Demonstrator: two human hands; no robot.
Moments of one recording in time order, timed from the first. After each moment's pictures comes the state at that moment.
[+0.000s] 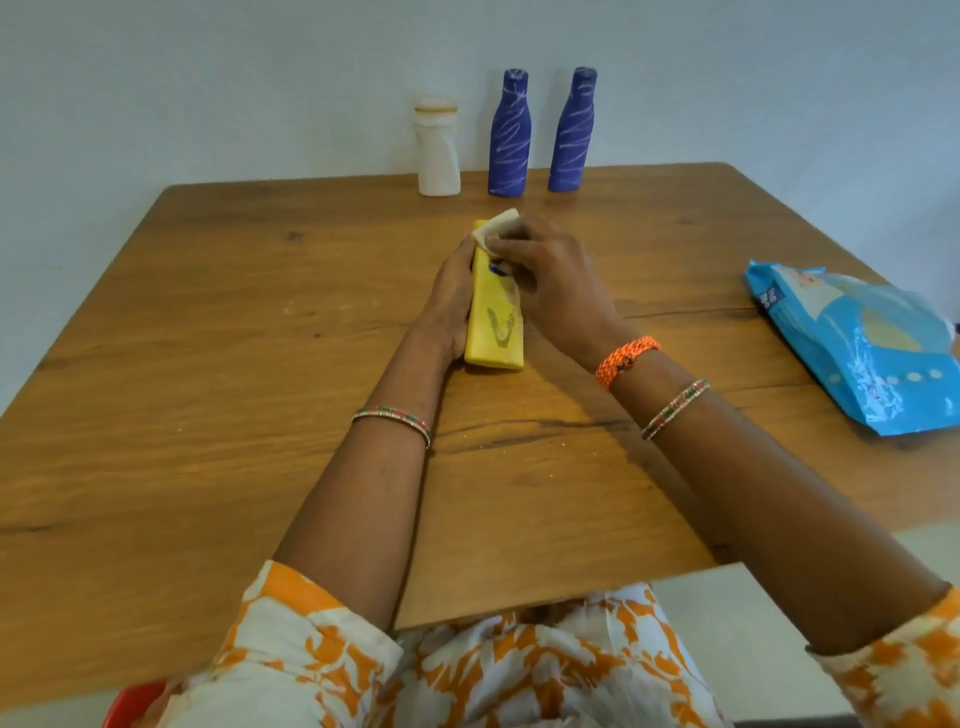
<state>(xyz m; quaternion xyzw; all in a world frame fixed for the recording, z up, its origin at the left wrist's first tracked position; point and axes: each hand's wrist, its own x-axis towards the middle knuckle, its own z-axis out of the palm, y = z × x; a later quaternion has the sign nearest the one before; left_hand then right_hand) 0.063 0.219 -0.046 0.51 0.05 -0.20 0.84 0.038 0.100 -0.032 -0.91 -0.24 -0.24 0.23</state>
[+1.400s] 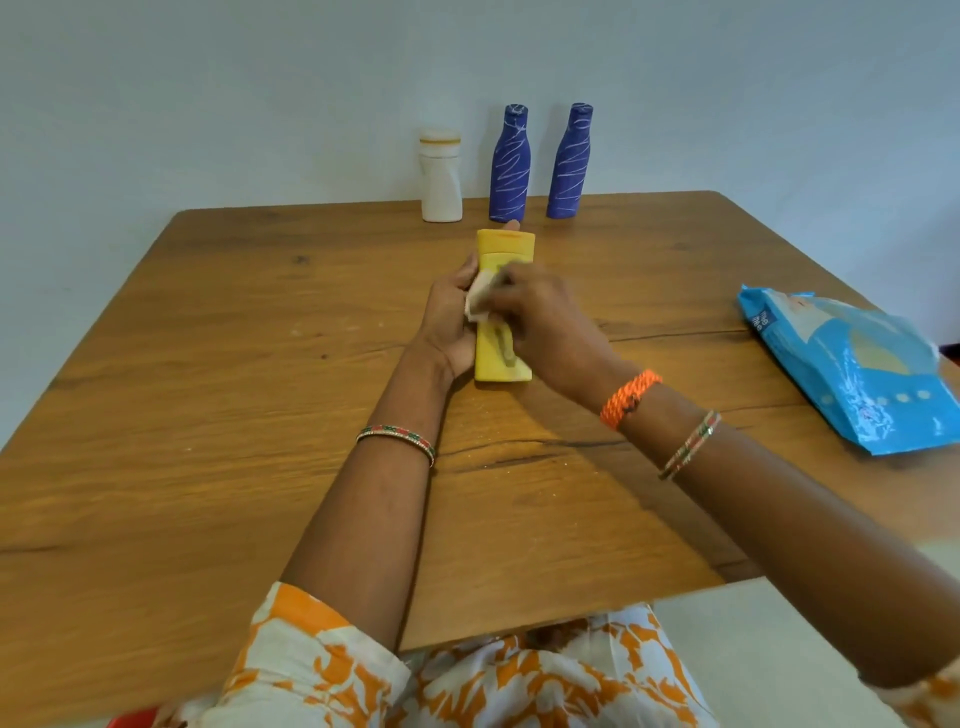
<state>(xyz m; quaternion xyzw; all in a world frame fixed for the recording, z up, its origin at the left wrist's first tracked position) 0.061 0.229 -0.049 0.44 -0.05 -0.19 0.88 0.007 0.111 -0.018 -0.92 -0.27 -0.19 0.22</state>
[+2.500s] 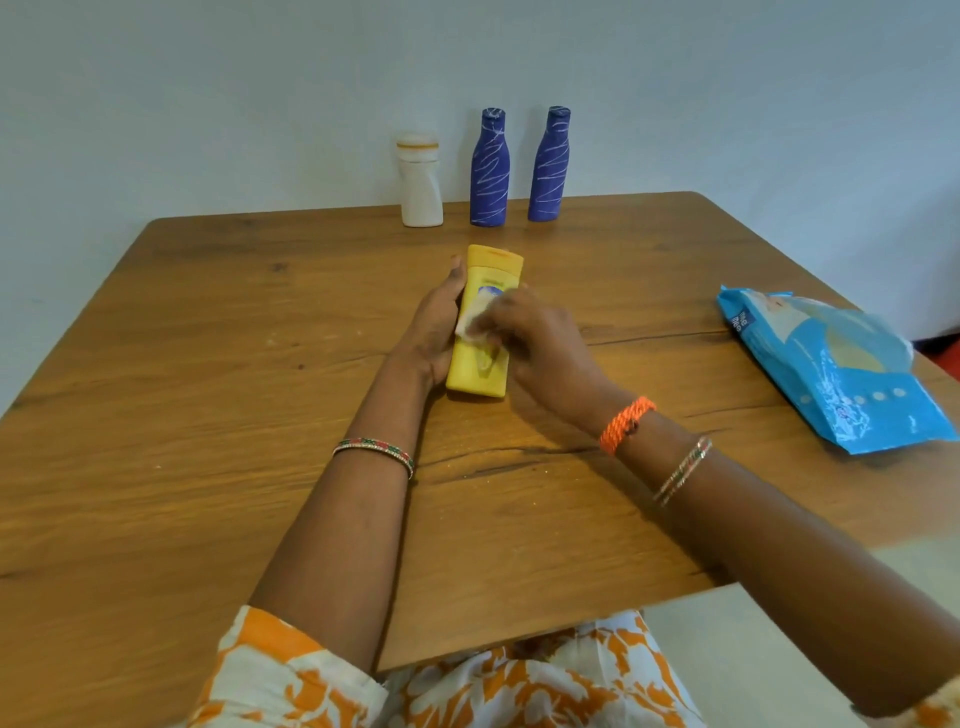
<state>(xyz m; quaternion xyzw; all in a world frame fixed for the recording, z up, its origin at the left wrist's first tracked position) 0.066 0.223 -0.051 0.52 -0.02 -0.23 0.82 0.002 0.090 -0.038 -0.89 -0.27 -0.17 0.32</state>
